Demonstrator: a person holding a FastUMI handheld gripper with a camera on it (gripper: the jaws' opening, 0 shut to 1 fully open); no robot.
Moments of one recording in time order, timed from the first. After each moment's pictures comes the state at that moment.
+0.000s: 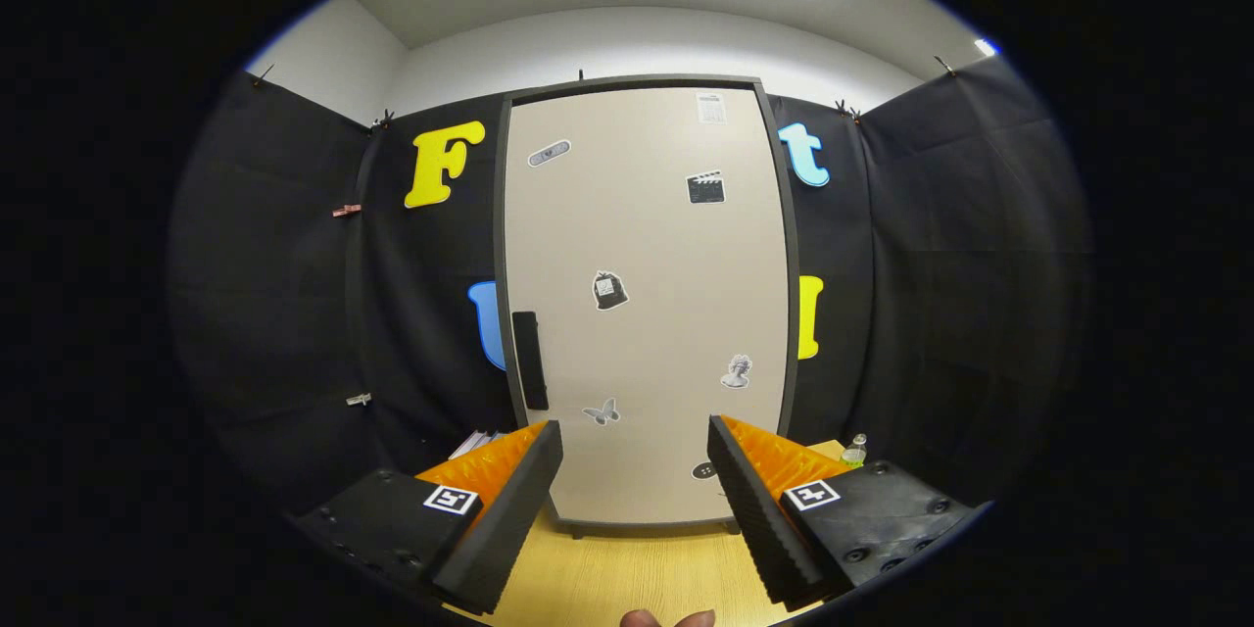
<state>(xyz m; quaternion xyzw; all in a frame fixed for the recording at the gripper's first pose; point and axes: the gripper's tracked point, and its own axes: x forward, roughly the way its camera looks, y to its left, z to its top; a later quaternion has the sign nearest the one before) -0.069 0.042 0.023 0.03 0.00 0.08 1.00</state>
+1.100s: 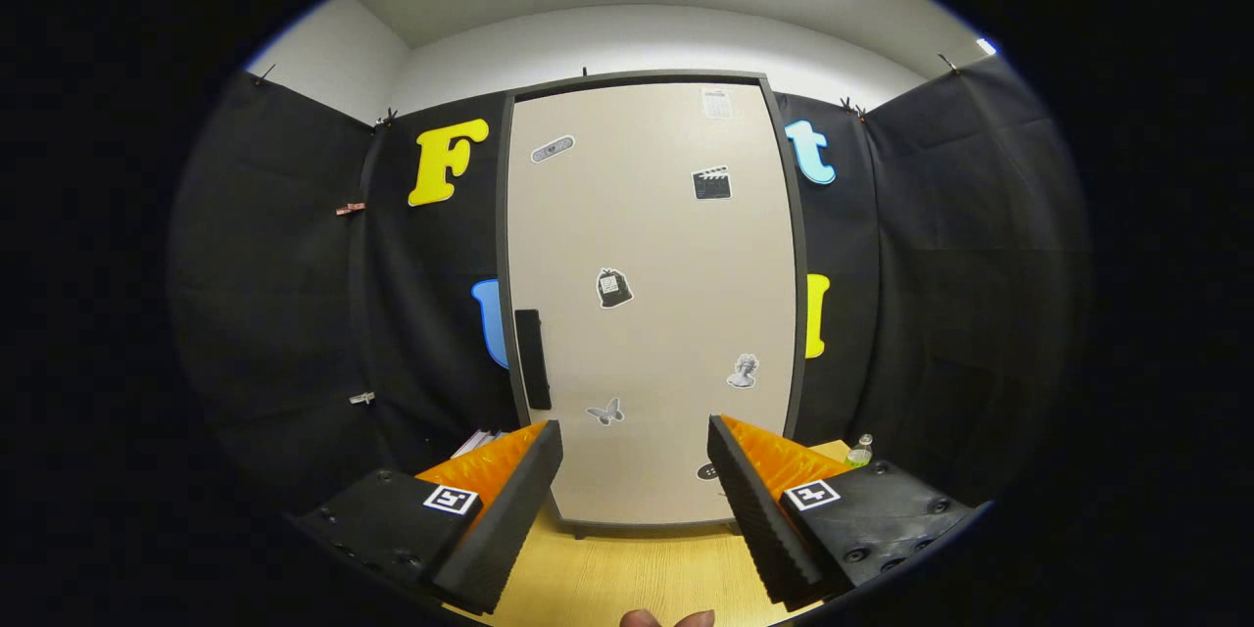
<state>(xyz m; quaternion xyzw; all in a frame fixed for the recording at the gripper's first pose) -0.061 0.045 0.020 0.03 0.00 0.08 1.00</state>
